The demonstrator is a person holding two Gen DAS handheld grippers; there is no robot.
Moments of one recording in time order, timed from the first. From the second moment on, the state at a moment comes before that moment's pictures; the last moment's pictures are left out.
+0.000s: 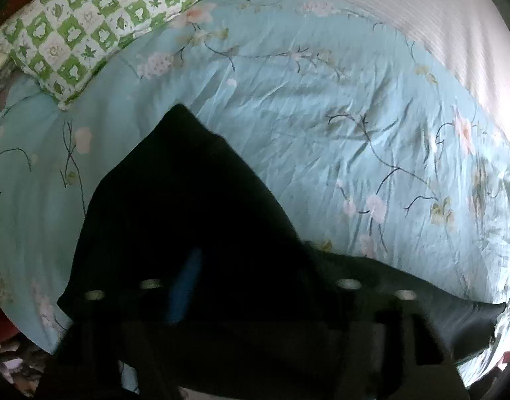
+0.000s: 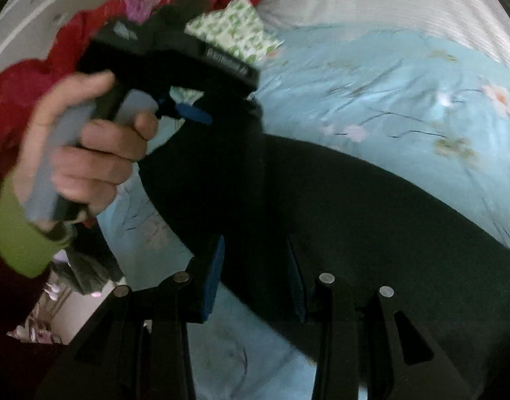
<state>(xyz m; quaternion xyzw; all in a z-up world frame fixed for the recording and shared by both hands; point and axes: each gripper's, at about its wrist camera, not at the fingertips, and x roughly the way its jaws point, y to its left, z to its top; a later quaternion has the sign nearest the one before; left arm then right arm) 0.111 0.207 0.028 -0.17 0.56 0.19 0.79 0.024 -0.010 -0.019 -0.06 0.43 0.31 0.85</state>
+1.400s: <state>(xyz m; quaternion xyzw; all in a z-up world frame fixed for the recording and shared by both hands) -0.075 0.255 -0.005 -0.32 0.42 0.12 0.84 -0.007 0.034 -0.024 -0.19 0.42 0.30 0.84</state>
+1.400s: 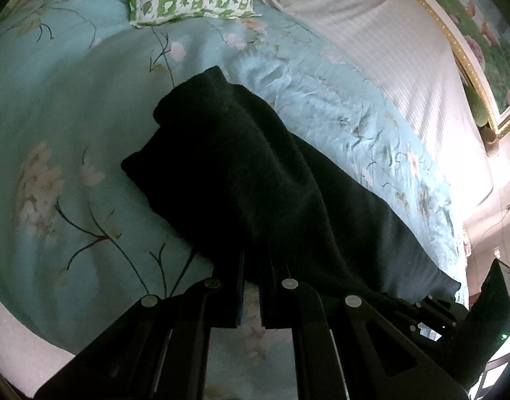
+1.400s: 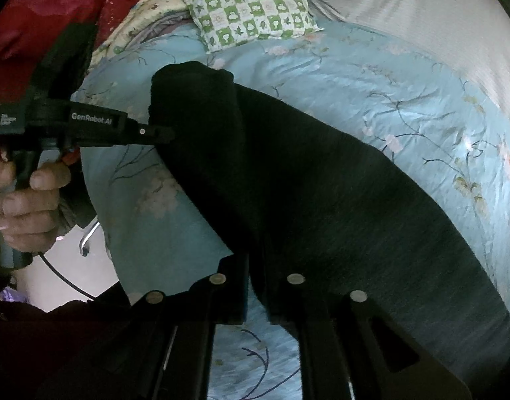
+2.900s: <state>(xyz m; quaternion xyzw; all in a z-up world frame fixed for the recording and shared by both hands) -0.043 0.319 -0.007 -0.32 0.45 0.19 0.81 0.148 0.006 -0.023 -0.08 0.51 0.29 0.81</state>
